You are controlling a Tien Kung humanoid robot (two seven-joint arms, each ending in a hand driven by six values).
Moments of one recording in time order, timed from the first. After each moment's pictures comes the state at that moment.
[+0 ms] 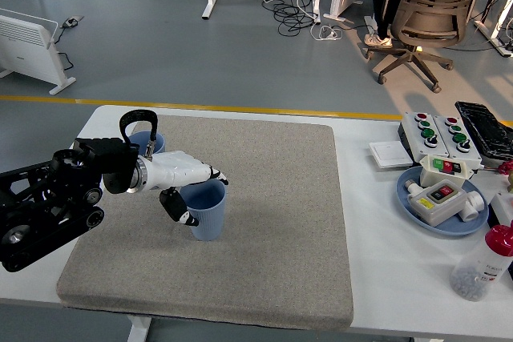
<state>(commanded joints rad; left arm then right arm) -1.05 0.55 -0.43 -1.20 1.81 -0.44 0.01 0.19 -0.14 0.56 0.19 -0.44 -0.32 -0.21</state>
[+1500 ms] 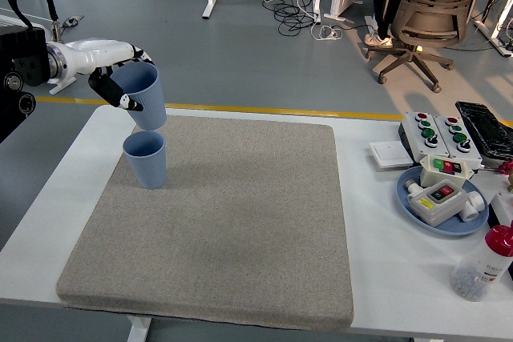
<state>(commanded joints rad) -1.26 0.62 -0.58 -0.85 1.72 -0.45 -0.05 0.20 -0.14 0.58 0.19 -0.46 -0.32 -0.22</state>
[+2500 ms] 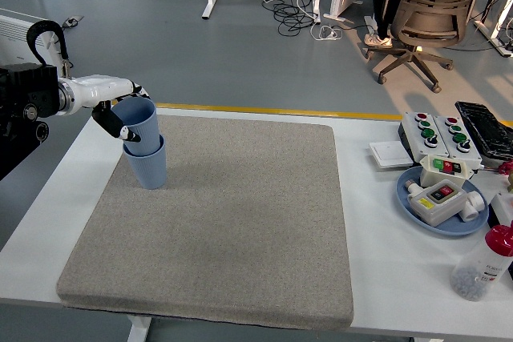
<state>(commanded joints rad) -1.25 0.56 -0.39 -0.68 1.64 -0.37 -0.12 0.20 -0.14 0.56 0.19 -0.44 -0.33 -0.21</state>
